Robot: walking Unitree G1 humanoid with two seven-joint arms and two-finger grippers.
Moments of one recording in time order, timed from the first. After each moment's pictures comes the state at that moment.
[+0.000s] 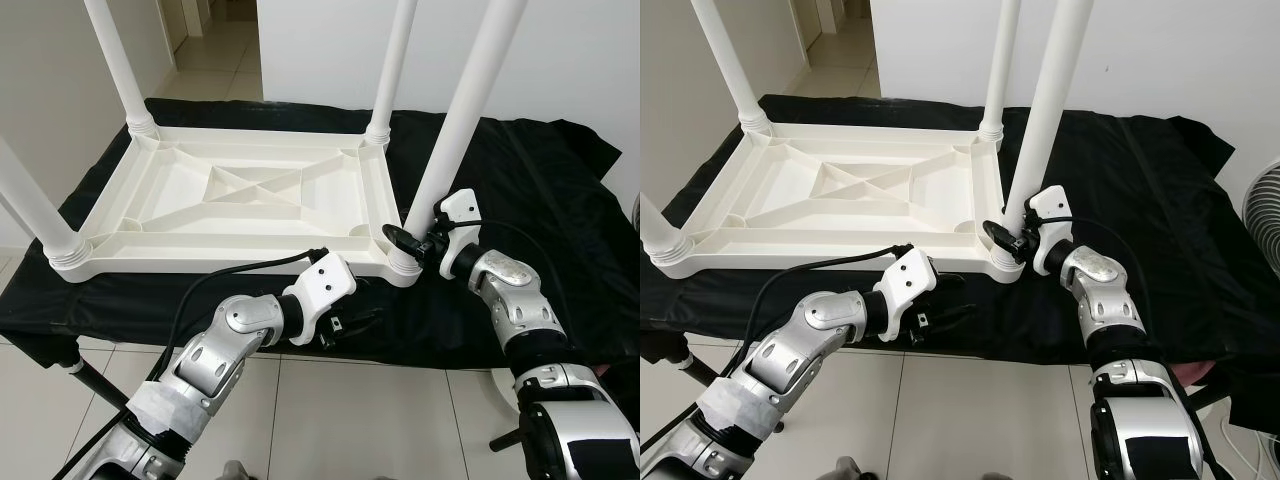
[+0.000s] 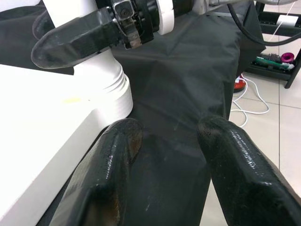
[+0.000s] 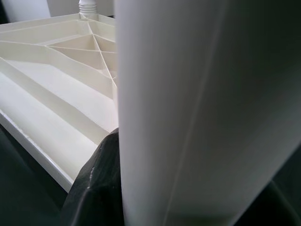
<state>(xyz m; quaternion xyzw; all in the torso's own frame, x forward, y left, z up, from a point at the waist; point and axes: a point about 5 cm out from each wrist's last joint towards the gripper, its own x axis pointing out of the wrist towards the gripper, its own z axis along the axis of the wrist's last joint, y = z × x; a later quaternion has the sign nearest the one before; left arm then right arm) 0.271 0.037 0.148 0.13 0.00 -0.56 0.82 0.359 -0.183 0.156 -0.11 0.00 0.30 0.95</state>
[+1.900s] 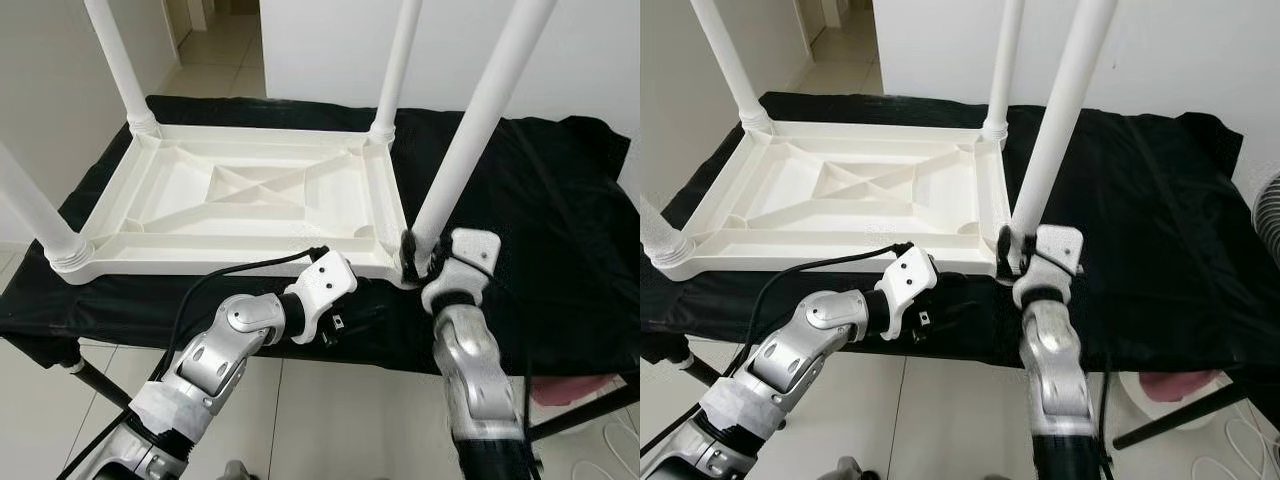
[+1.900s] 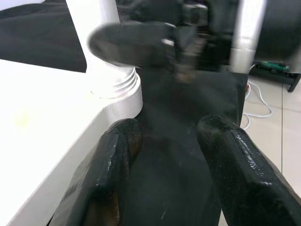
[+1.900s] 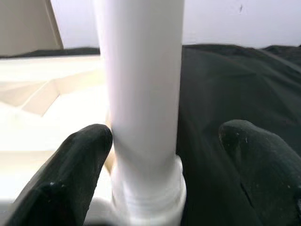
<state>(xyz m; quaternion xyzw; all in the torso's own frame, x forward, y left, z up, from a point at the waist) 0.274 0.040 0.150 0.13 0.00 -0.56 0.82 0.275 -0.153 0.144 0.00 -0.06 -0.03 1.00</state>
